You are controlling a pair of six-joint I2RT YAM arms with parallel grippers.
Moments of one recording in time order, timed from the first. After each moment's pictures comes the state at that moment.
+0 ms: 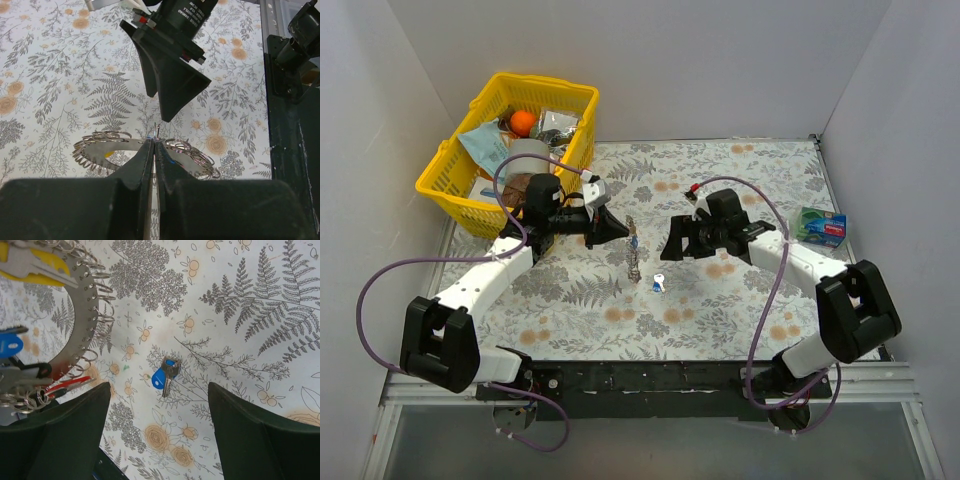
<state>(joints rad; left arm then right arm) -0.35 1.33 0.94 -0.01 1.02 0.27 0.51 1.47 0.88 -0.18 -0.45 0.37</state>
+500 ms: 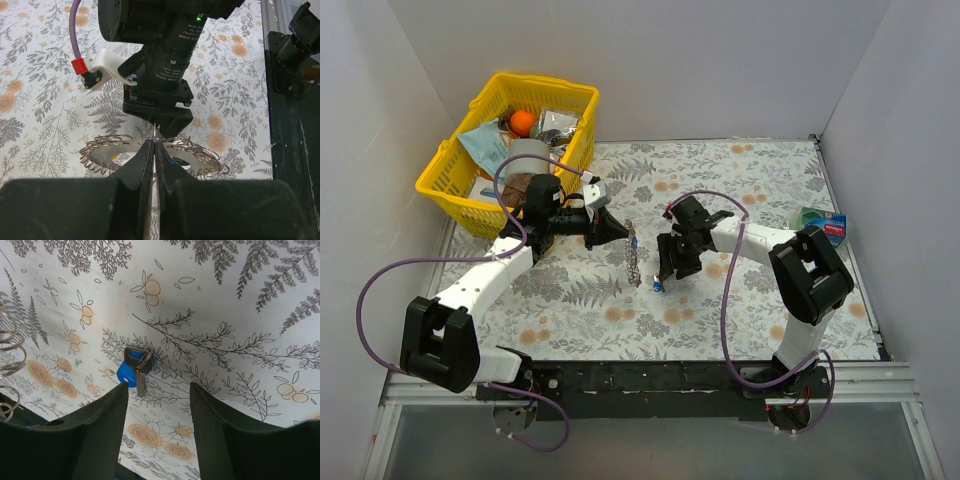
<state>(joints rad) -0.35 1.33 0.94 -0.04 1.01 0.30 0.63 1.79 1.12 -0.49 -0.29 0.42</state>
